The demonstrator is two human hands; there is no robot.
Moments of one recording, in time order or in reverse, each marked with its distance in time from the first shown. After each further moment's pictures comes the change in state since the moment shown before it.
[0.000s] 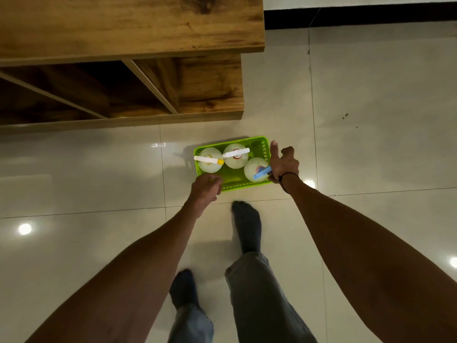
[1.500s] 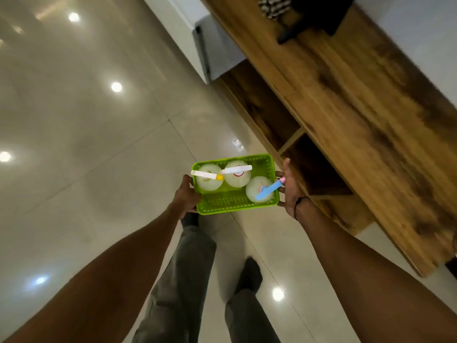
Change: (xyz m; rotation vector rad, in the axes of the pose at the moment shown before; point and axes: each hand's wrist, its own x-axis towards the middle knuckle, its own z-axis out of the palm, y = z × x) left_hand -0.149 -0.147 -0.308 -0.786 0.541 -0.174; right_hand -0.306 -0.259 0.209 -0.418 -0.836 -0.221
